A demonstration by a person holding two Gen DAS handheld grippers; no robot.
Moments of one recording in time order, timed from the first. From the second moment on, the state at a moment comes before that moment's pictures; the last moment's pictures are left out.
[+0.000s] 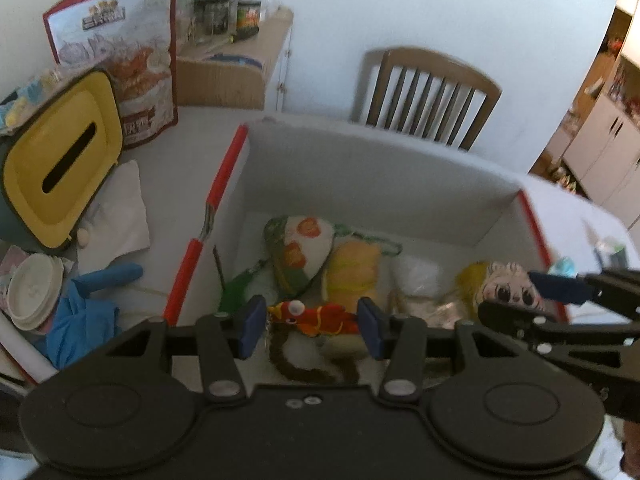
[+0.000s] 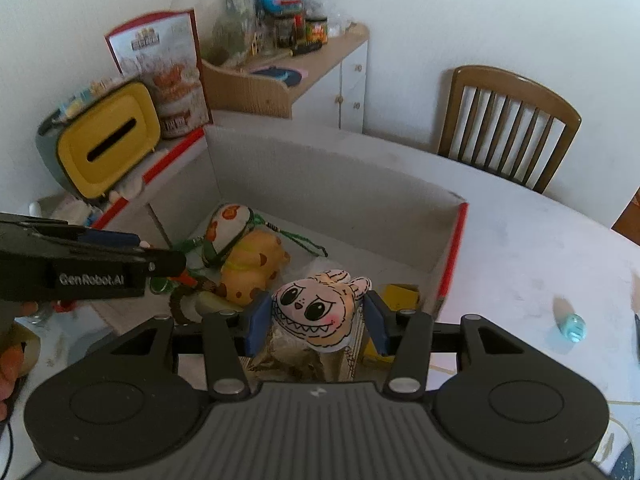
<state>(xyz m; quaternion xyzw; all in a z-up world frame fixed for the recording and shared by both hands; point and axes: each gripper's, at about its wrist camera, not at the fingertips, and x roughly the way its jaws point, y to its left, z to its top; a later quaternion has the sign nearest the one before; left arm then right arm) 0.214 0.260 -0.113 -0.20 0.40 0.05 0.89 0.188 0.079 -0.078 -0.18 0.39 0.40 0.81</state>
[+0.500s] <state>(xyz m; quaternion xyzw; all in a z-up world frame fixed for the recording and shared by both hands) 0.241 0.250 -0.130 -0.15 0.45 0.04 0.88 0.192 0.113 -0.117 -0.24 0.40 0.42 0.78</state>
